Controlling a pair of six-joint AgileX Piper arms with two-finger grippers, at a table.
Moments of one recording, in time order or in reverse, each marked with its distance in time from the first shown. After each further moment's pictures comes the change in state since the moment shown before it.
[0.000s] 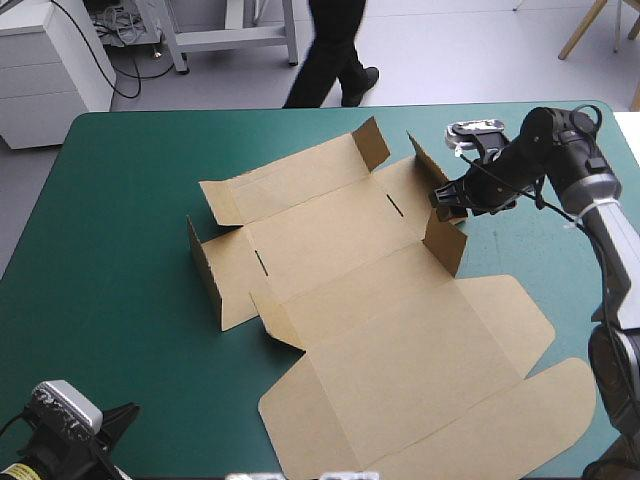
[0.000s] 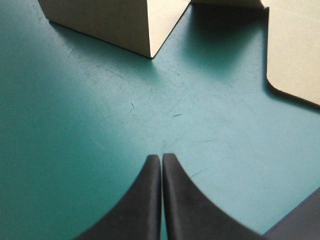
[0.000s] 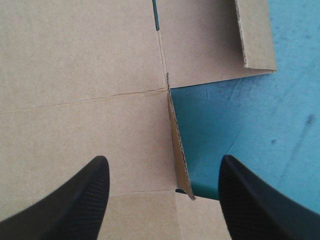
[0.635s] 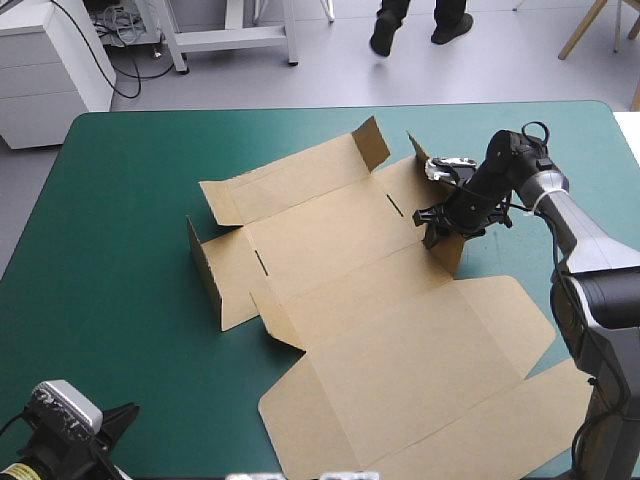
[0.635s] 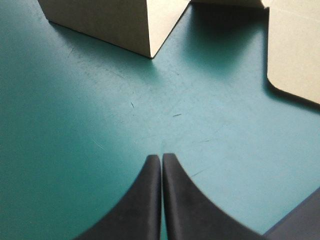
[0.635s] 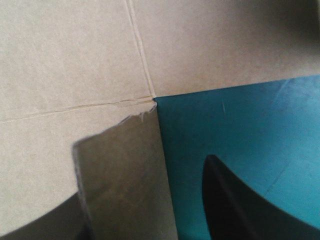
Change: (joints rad) left arm 0.000 0.000 0.000 0.000 0.000 0.000; right arm 0.000 0.256 0.000 0.064 -0.018 -0.001
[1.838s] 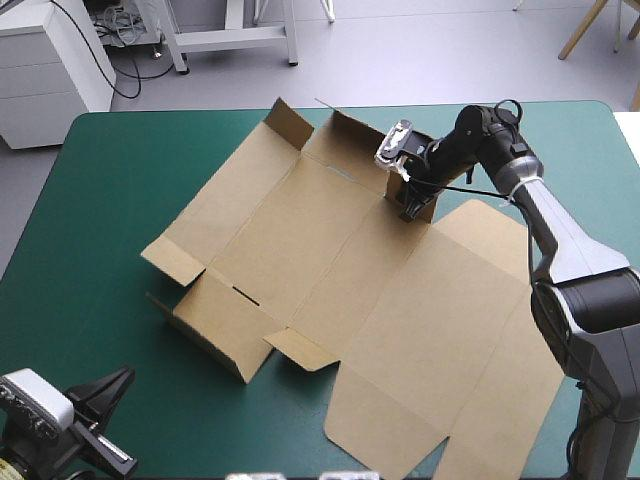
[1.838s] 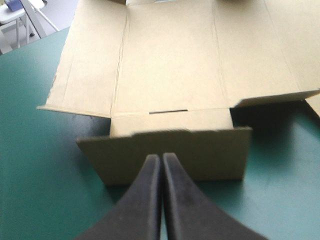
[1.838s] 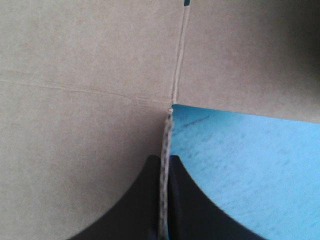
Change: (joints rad) left arm 0.000 0.000 -0.058 0.025 -0.240 0.000; right arm 0.130 0.004 -0.227 0.000 -0.097 -0.760
